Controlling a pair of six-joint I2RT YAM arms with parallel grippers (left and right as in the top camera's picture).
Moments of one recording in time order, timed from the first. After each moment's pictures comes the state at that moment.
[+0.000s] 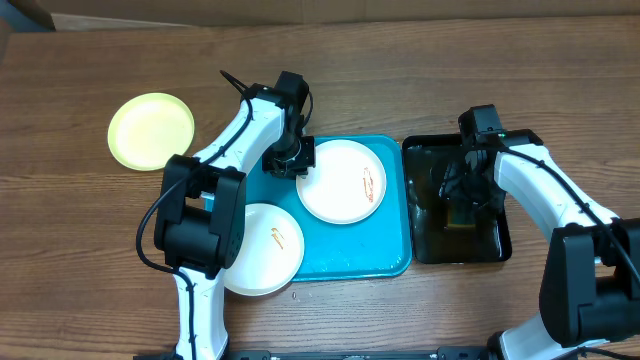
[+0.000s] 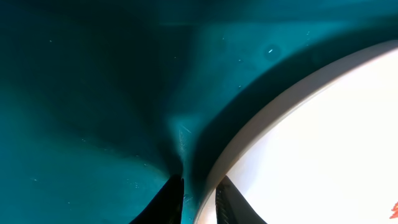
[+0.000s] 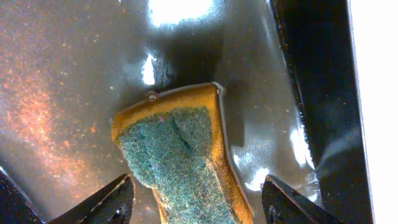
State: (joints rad) left arm -0.32 2.19 1.64 -1.04 0.16 -0.36; right arm 0.12 1.75 1.11 -0.88 0.08 0.46
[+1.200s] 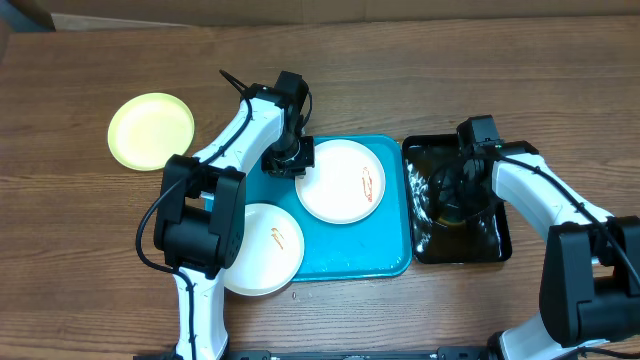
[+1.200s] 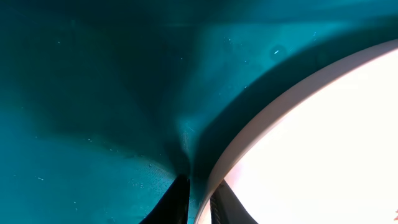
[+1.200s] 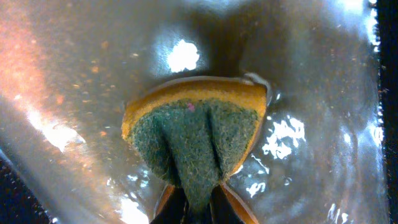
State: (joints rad) left arm -0.31 2.19 1.64 -1.05 0.15 -0.36; right arm 0.12 1.75 1.02 -0.78 -0.03 0.44
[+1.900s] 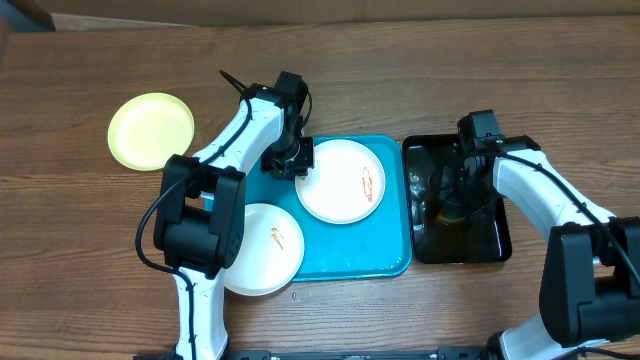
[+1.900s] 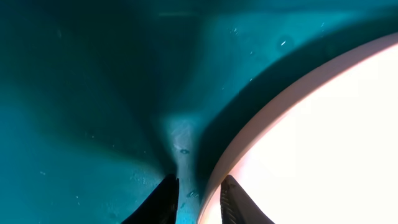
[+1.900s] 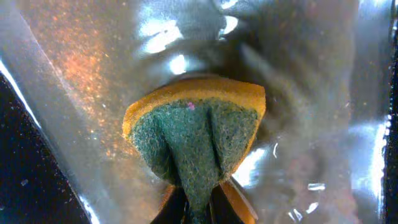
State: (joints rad) left arm -0.31 2.19 1.64 -1.06 0.15 -0.36; right arm 0.12 1.75 1.06 -0.81 -0.06 0.34
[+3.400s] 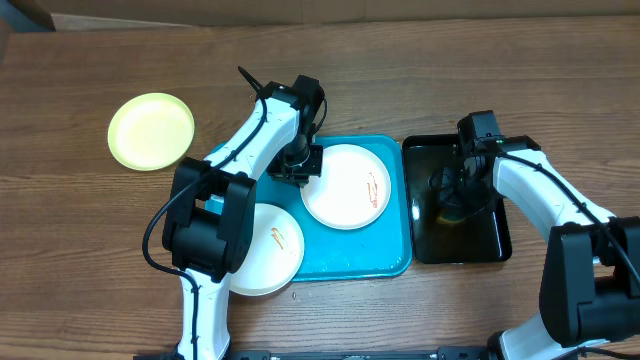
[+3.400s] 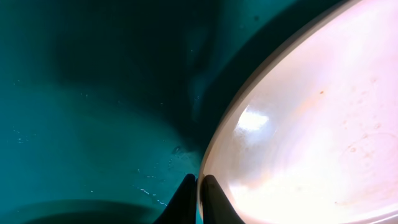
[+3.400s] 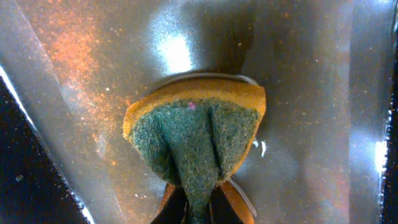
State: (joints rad) left arm -0.37 2.19 1.68 -1.18 0.09 -0.31; right arm 0.12 1.75 1.06 -0.82 -0.06 0.33
